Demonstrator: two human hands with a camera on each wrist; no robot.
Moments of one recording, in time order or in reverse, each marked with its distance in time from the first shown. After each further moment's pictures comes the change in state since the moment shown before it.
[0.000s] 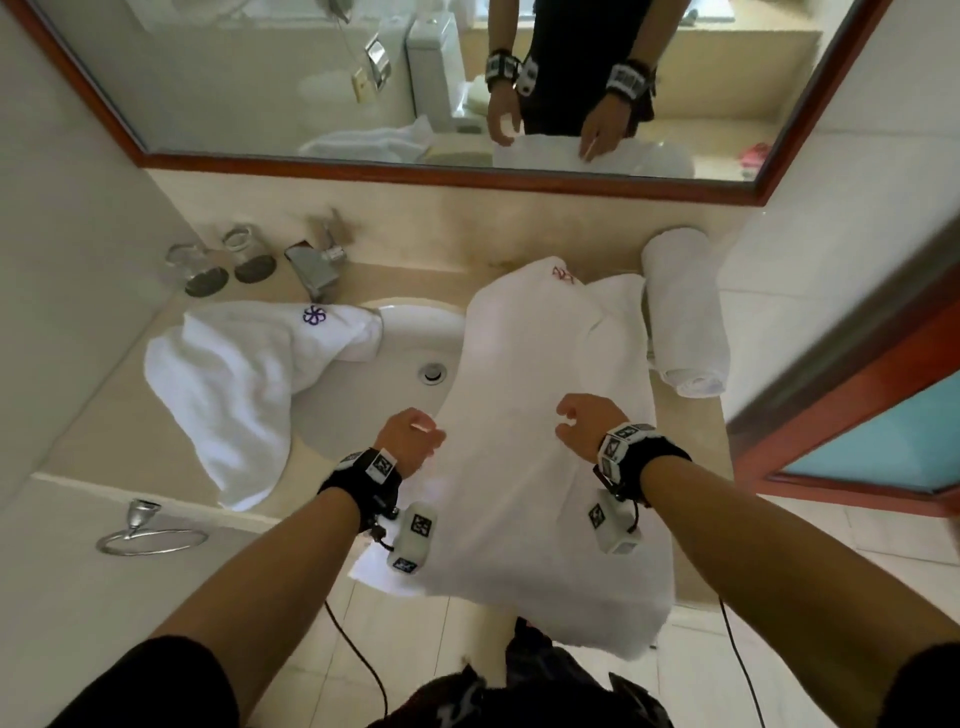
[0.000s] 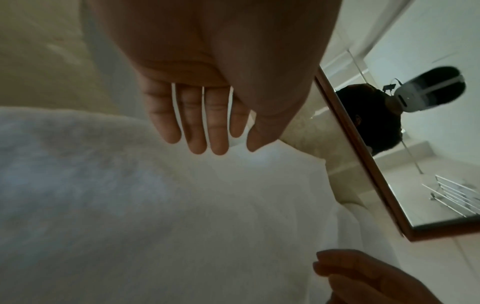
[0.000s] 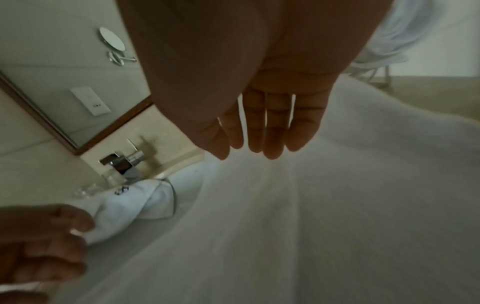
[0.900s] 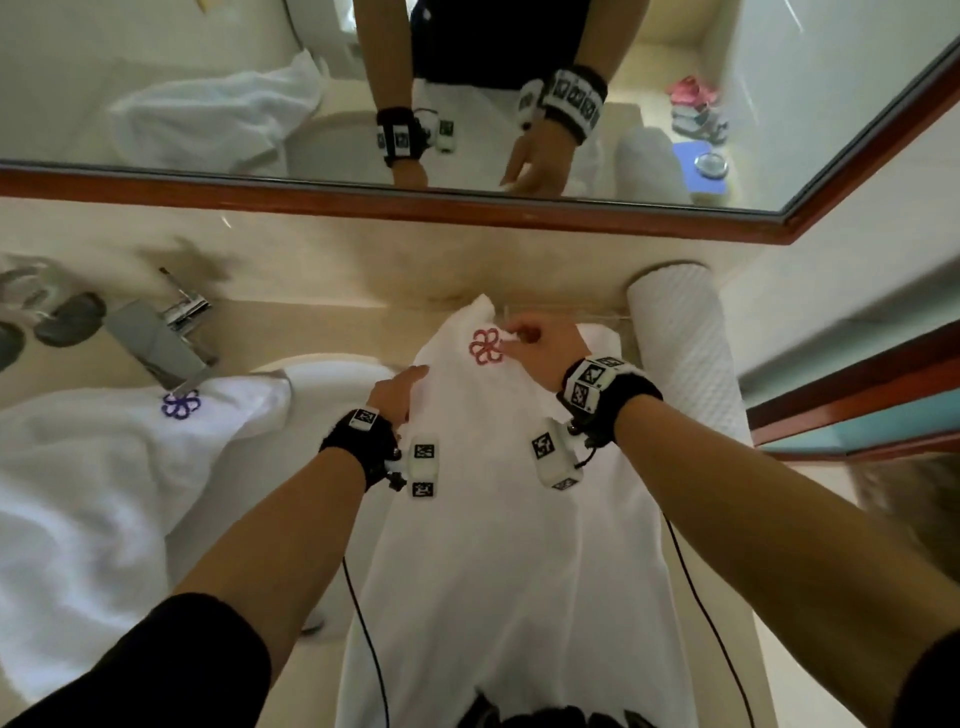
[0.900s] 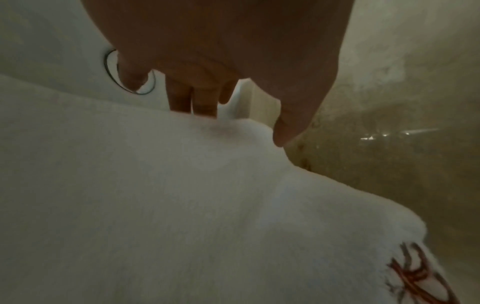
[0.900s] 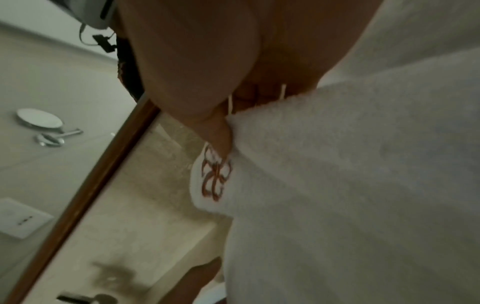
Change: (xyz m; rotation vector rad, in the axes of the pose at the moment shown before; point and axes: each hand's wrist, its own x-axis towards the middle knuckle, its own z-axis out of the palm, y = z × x) left_hand 0.245 0.099 0.030 -0.349 -0.148 -0.317; right_hand 0.201 -0.045 -0.103 0.420 0.222 0.096
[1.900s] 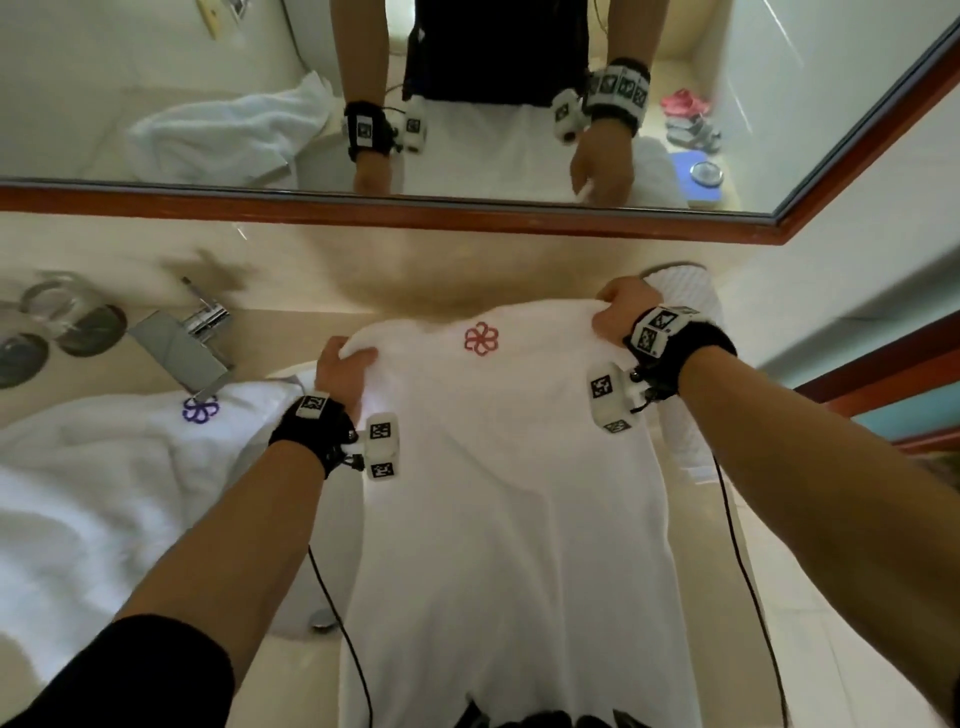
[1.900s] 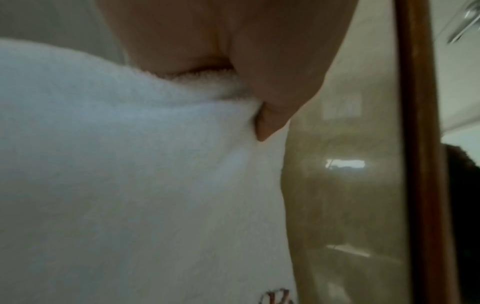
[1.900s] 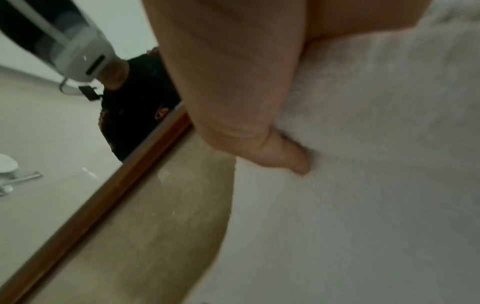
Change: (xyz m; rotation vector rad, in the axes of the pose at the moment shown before) left_hand -0.030 0.040 -0.050 -0.124 0.175 0.346; right_hand 0.023 0.015 -0.082 -0.408 0.052 0.267
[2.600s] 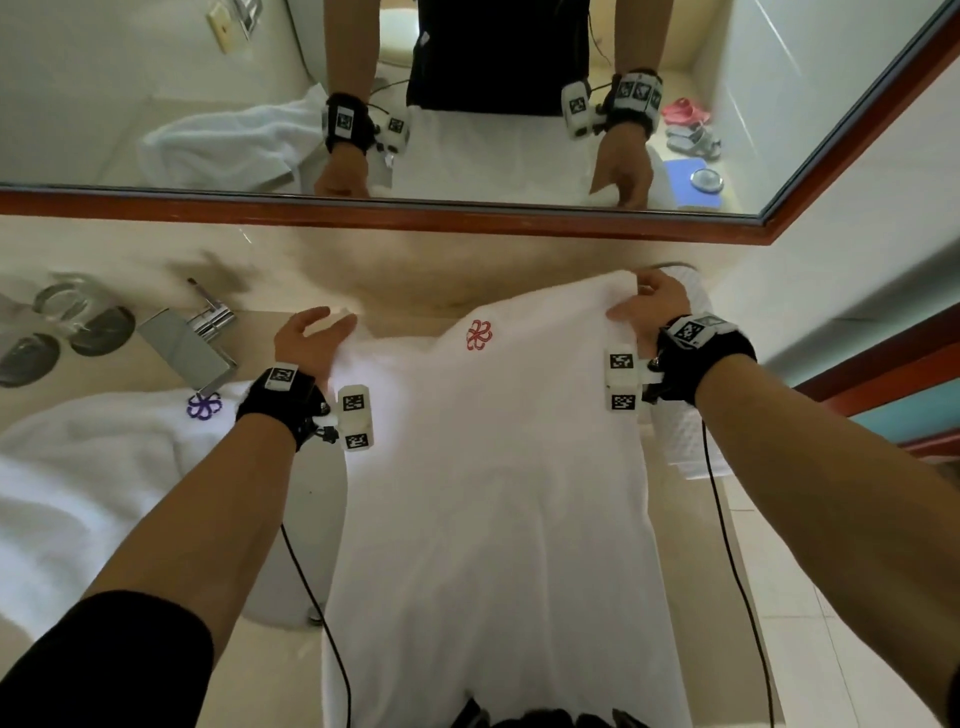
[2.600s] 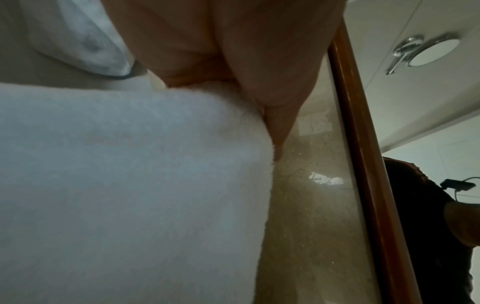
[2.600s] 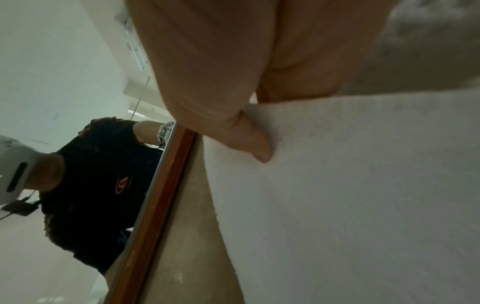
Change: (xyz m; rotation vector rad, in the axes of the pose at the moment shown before) left_hand 0.010 0.032 -0.023 -0.007 0.132 0.092; right_hand -0.015 0.027 -0.012 0.824 0.147 0.118
